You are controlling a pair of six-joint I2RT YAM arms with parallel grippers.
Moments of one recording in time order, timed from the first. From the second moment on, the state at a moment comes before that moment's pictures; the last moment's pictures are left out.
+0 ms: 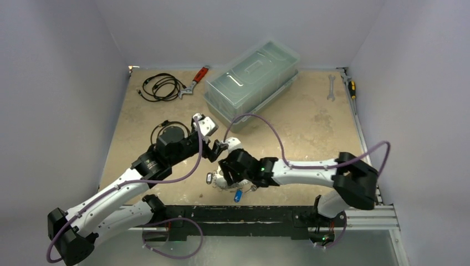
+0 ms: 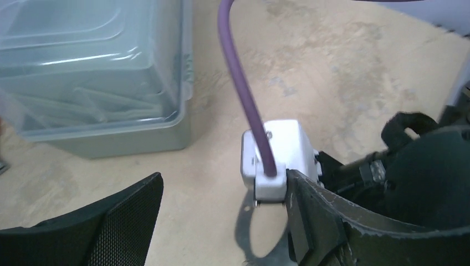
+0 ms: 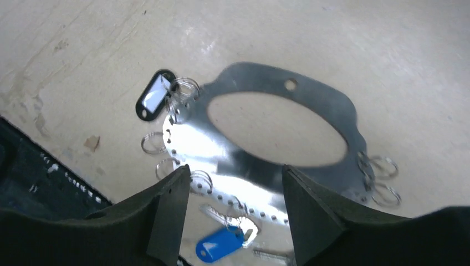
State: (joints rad) left arm -0.75 0.85 0.71 -0.12 0.08 0.09; right arm 1.18 1.57 0.88 -0.16 0.27 0.52
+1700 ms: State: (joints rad) left arm -0.84 1.03 0.73 -0.27 0.17 0.02; right arm 1.18 1.13 0.55 -0.19 0.30 0.80
